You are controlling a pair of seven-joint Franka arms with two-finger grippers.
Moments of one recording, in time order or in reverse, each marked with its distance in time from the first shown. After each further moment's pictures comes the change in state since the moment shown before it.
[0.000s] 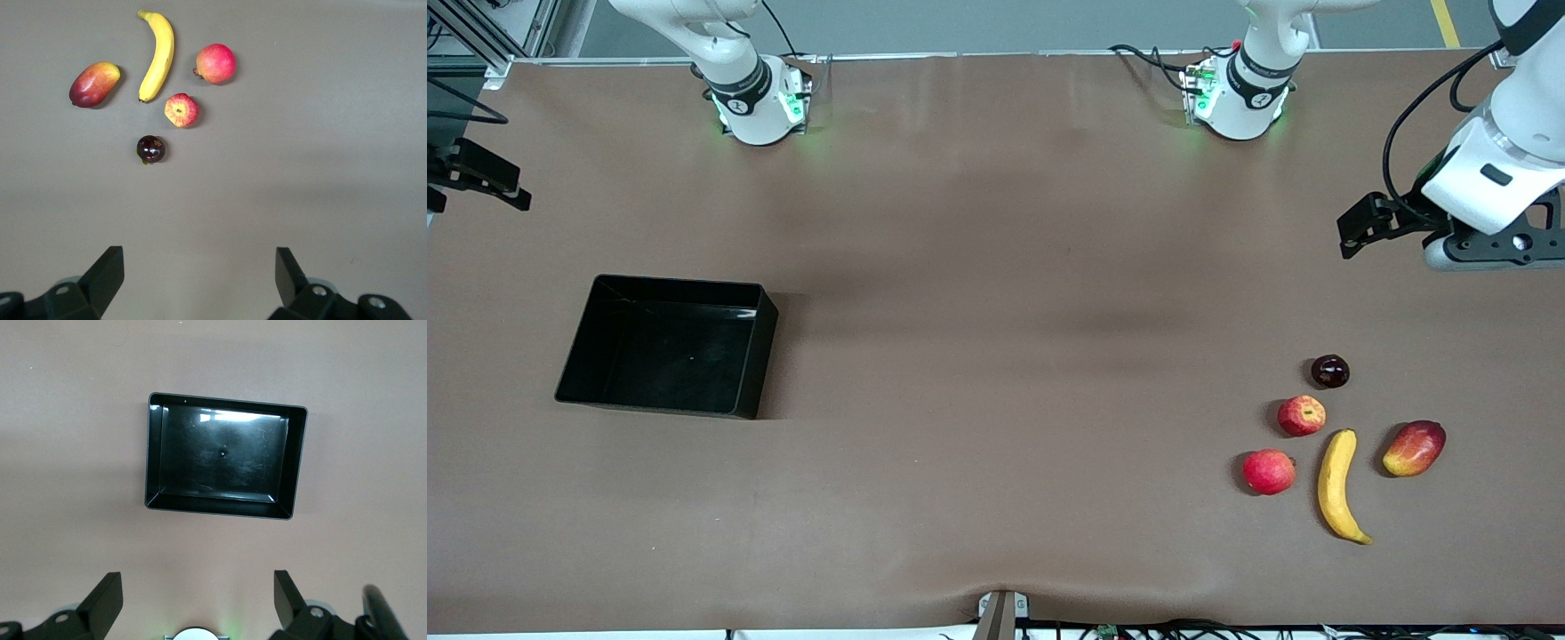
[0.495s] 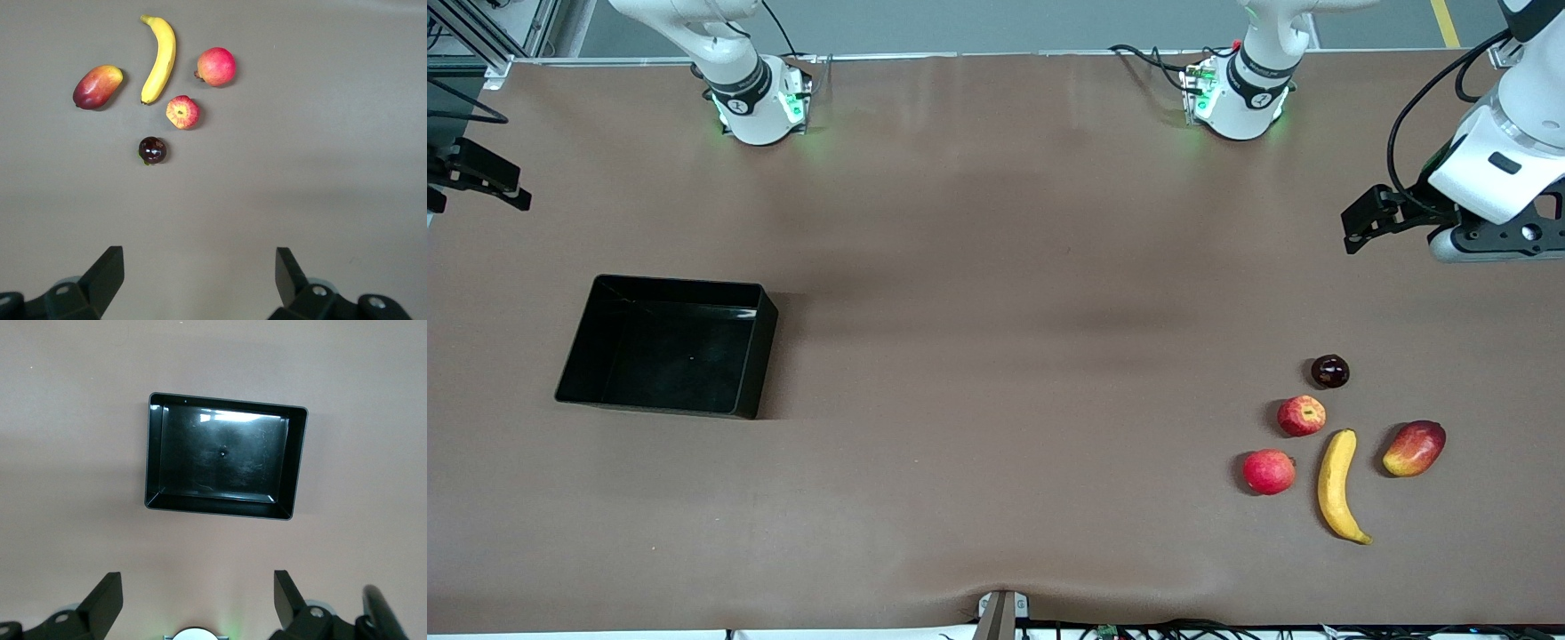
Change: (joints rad) left arm 0.000 -0.017 0.000 0.002 0.000 -0.006 0.000; right arm 0.000 0.000 0.000 0.000 0.000 0.000 -0.002
